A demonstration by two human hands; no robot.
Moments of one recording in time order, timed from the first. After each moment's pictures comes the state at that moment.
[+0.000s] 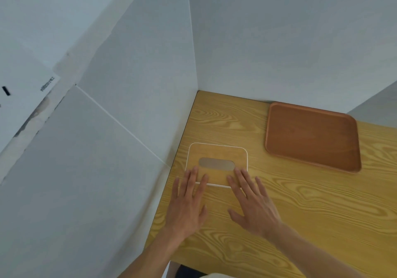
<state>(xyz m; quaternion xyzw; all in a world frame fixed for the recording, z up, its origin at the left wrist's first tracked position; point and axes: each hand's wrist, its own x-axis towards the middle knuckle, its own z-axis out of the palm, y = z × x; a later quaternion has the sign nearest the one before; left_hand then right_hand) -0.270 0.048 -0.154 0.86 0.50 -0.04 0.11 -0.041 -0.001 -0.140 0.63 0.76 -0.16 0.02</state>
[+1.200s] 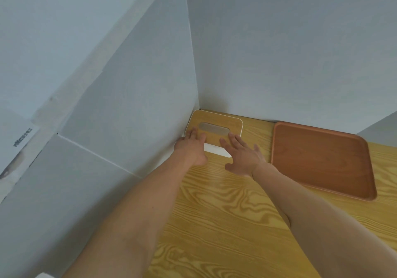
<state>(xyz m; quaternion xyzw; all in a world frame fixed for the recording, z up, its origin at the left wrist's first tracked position) -0.195 0.283 -0.090 0.80 0.52 -0.23 0.17 -0.019 0.210 -0.110 0.67 0.68 -0.26 0.11</state>
